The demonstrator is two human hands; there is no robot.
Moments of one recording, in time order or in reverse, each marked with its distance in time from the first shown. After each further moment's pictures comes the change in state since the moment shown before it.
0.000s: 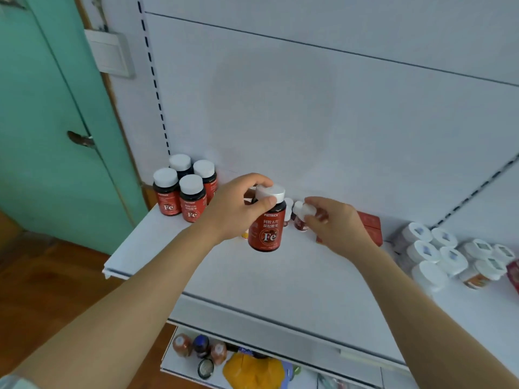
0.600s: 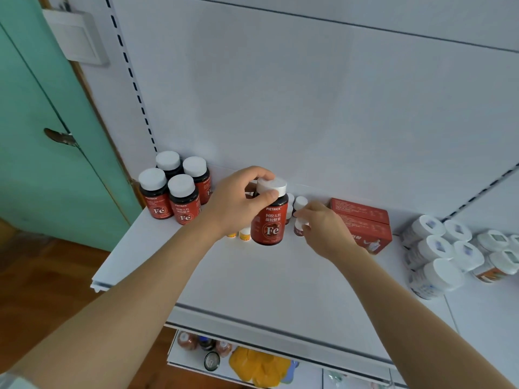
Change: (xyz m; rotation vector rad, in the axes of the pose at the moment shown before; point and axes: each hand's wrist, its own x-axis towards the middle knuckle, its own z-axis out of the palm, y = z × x) left_hand 0.036 -0.016 0.006 -0.044 -0.039 -0.058; right_hand 0.031 0.038 0.051 -0.409 -0.154 -0.072
